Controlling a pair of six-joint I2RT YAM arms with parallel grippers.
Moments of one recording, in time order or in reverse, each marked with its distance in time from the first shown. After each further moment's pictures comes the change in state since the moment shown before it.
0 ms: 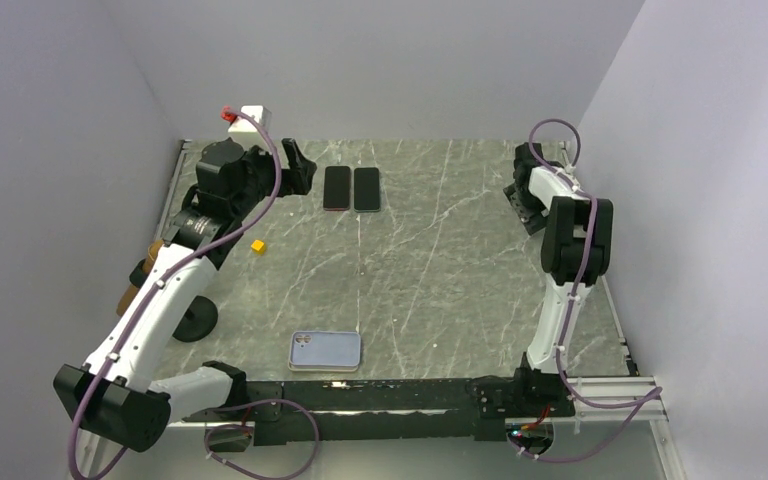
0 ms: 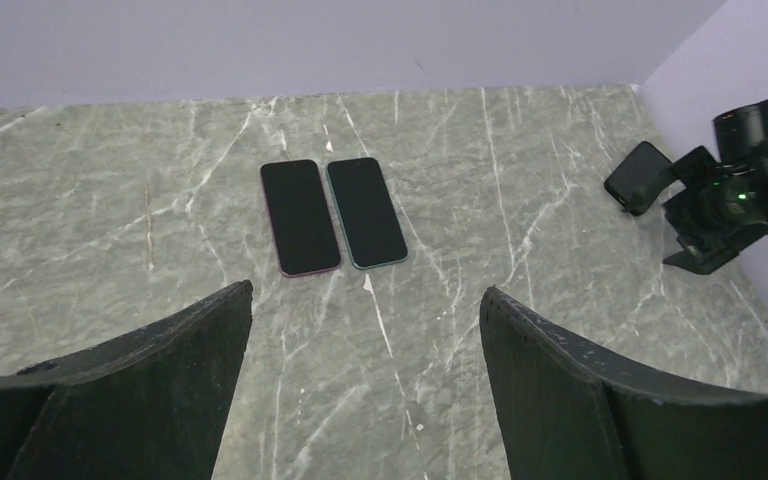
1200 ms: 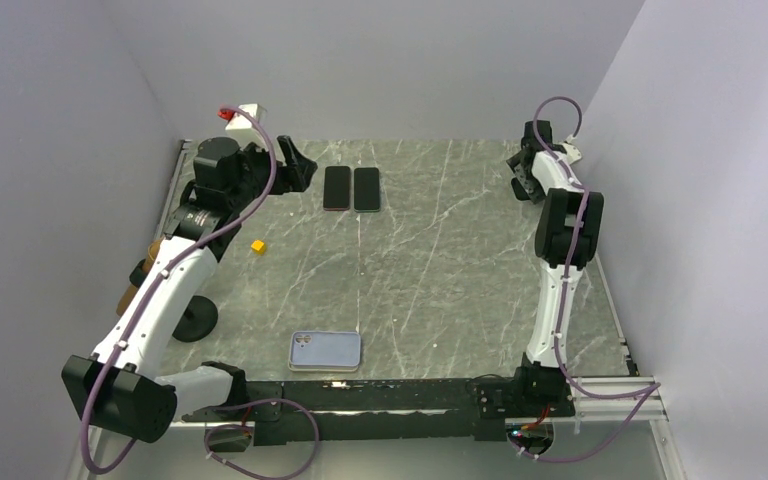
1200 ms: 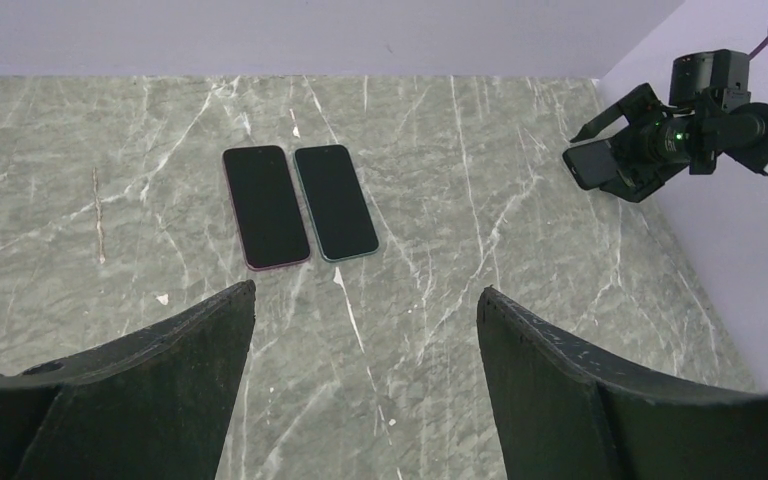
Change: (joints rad) left arm 0.069 0.040 -0.013 0.034 0.142 -0.070; right arm -0.066 0.288 0.389 0.117 -0.077 -0.163
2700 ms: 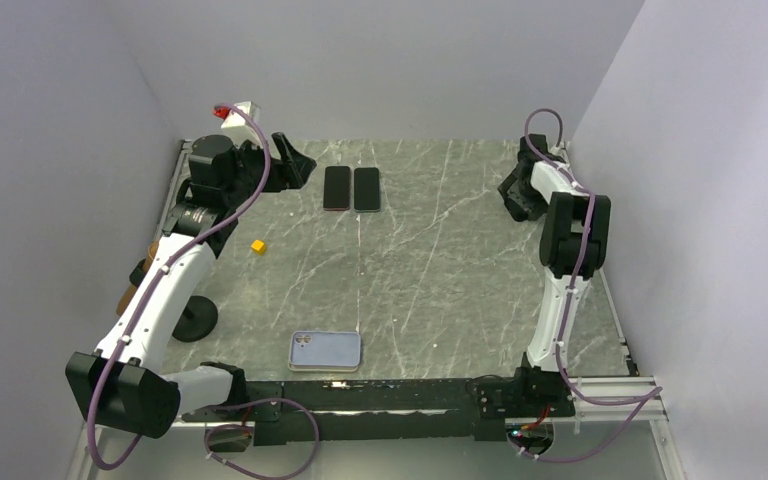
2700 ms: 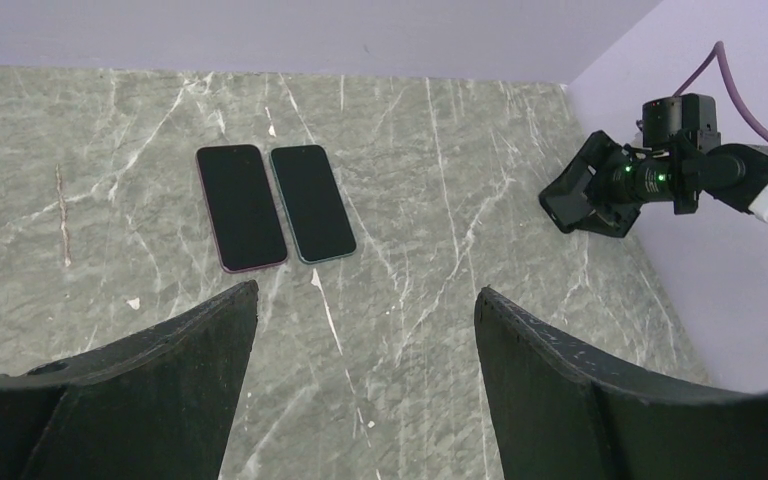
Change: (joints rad) left arm 0.048 0.016 -0.006 0.030 0.093 -0.051; right arm 0.028 -0.129 -0.202 -0.069 -0.078 -0.227
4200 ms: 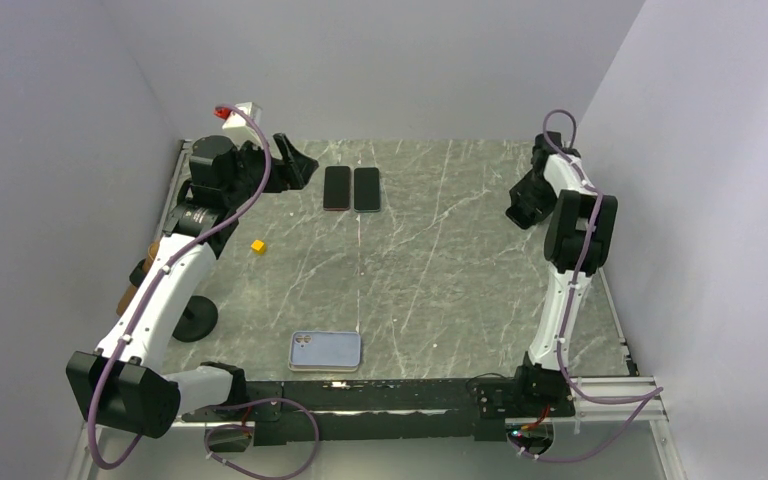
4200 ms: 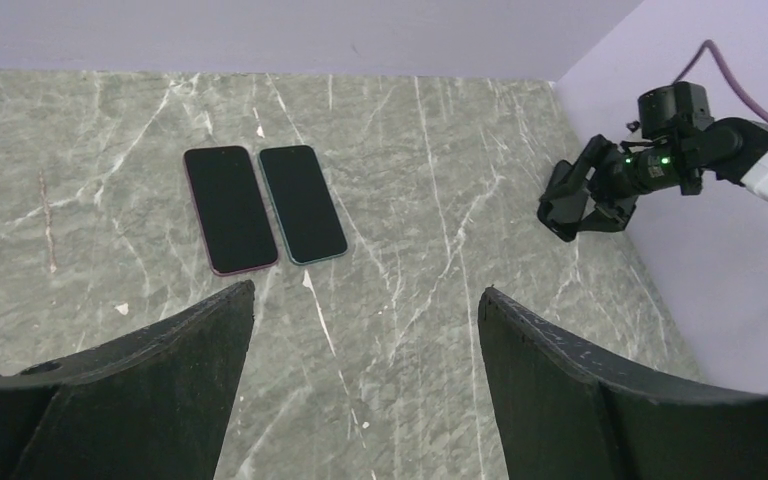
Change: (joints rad) left arm 0.002 0.000 -0.011 0.019 0.017 -0.001; right arm -0.083 0.070 0.144 -0.222 -0.111 0.017
